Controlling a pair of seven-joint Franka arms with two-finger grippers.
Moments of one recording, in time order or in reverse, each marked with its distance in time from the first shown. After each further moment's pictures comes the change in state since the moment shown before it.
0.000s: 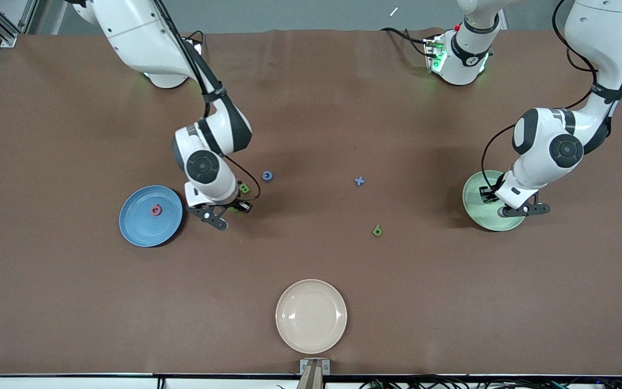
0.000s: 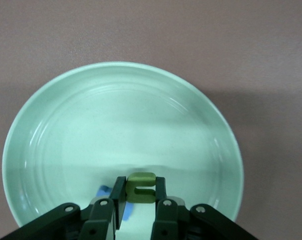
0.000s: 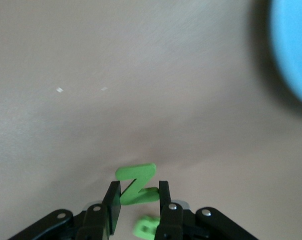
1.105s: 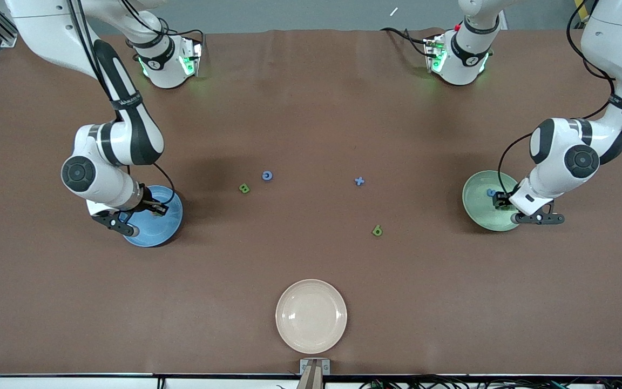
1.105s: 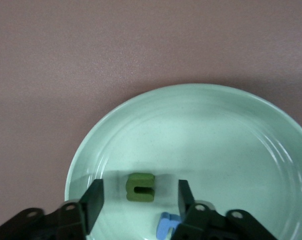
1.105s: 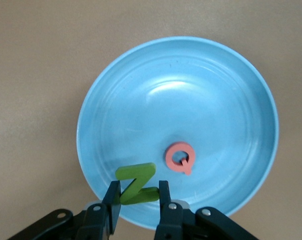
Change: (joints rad) left arm 0.091 0.051 -0.027 0.084 0.156 -0.060 0.049; right arm -0.336 -0.121 -0.005 -0.211 0.000 0.136 -0.413
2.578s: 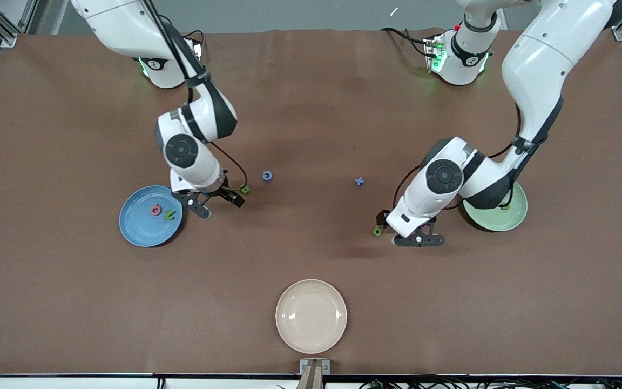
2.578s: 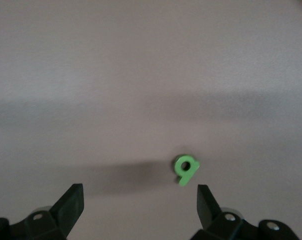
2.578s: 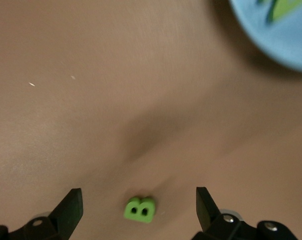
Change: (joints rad) left arm -0.344 0.325 -0.291 0.493 0.169 -0.215 -0.624; right arm 0.332 0.054 0.051 0.036 0.009 0.043 0.651
